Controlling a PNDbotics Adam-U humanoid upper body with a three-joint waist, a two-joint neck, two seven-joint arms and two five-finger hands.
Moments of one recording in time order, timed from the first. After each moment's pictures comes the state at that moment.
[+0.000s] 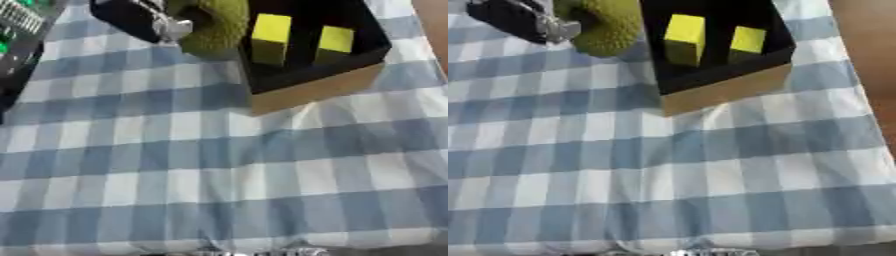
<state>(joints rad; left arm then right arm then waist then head) -1.18 0.49 -0.36 -1.47 -0.48 -0.36 -0.48 -0.09 -0.39 -0.20 -1.99 0.16 -0.37 -0.32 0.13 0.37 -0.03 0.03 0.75</state>
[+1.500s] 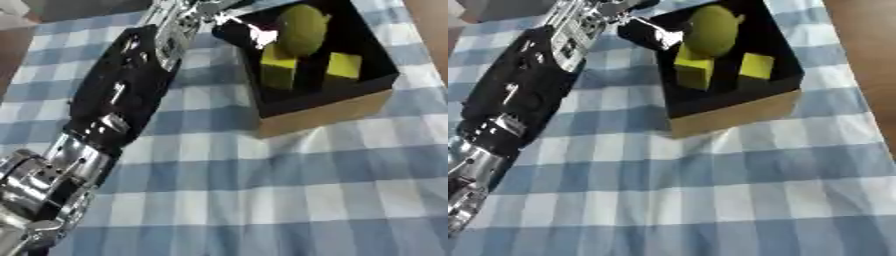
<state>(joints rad) -1.31 0.16 -0.17 -0.86 -0.95 -0.56 -0.21 -0.13 -0.39 -0.19 -1.99 0.13 -0.37 -0.30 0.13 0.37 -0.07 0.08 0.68</state>
